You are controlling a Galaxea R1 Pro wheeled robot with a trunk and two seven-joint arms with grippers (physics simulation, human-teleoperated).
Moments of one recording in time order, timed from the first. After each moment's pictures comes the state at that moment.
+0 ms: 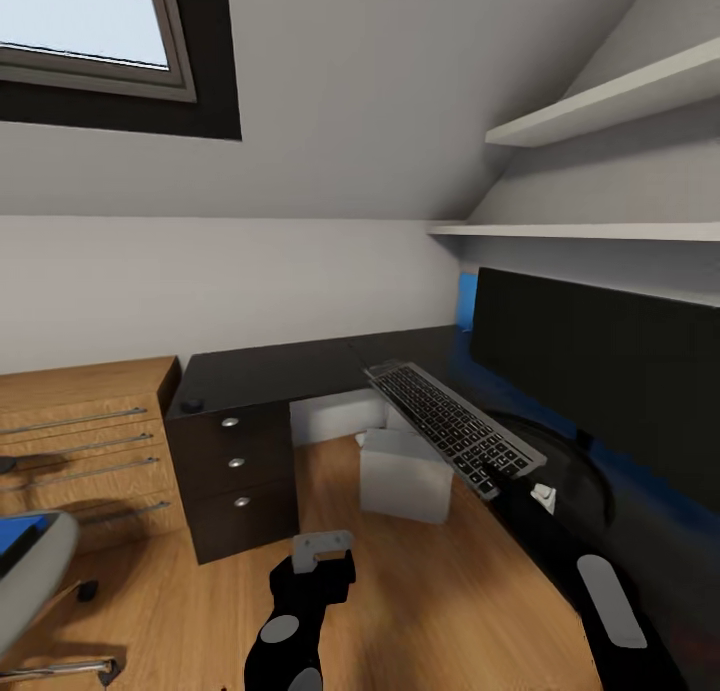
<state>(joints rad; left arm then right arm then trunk) -0.16 -0.05 -0.65 -1.57 0.55 0.48 0.82 -0.38 -0.04 -0.34 -1.04 -1.08 0.60 0.40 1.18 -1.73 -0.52</state>
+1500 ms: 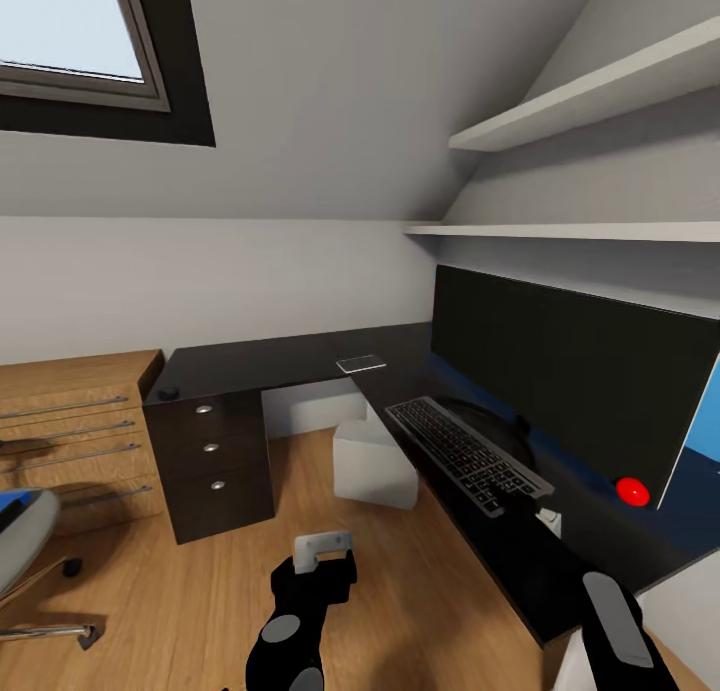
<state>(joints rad) -0.16 -0.06 -0.65 -1.56 0.55 0.48 0.83 -0.35 -0.01 -0.40 -1.03 -1.19 0.60 0.19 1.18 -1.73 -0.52</state>
